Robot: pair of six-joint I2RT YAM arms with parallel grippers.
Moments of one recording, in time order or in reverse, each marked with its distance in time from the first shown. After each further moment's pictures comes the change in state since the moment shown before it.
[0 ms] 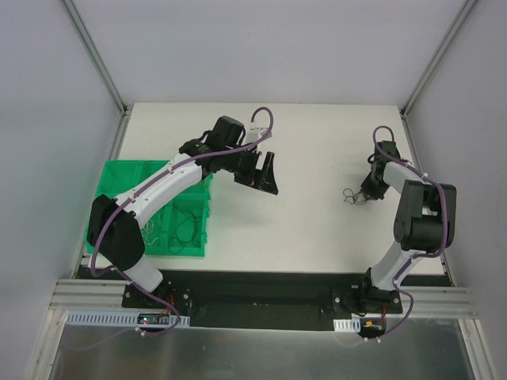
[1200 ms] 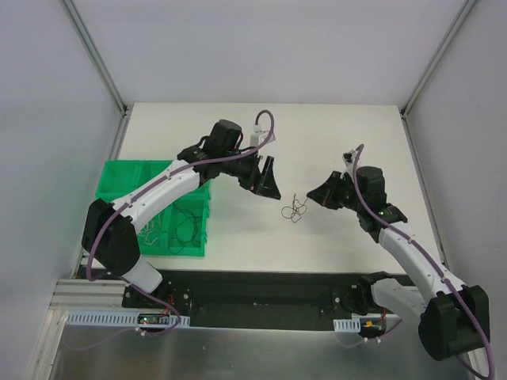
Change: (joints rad) left arm -0.004 -0.050 -0.087 0.143 0.148 0.006; right arm 0.397 -0.759 -0.437 0.350 -0.596 0.077
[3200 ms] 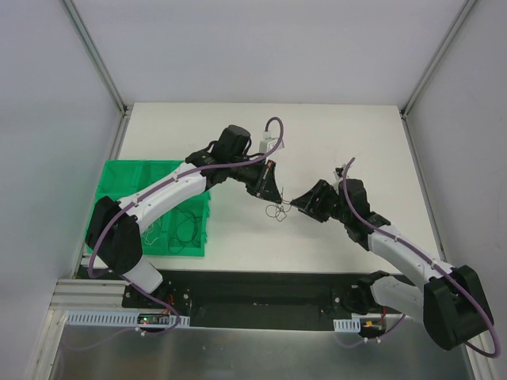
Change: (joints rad) left arm -0.062 0.023 -0.022 0.057 0.052 -0.025; right arm 0.141 0.080 -0.144 0.195 0.088 0.366
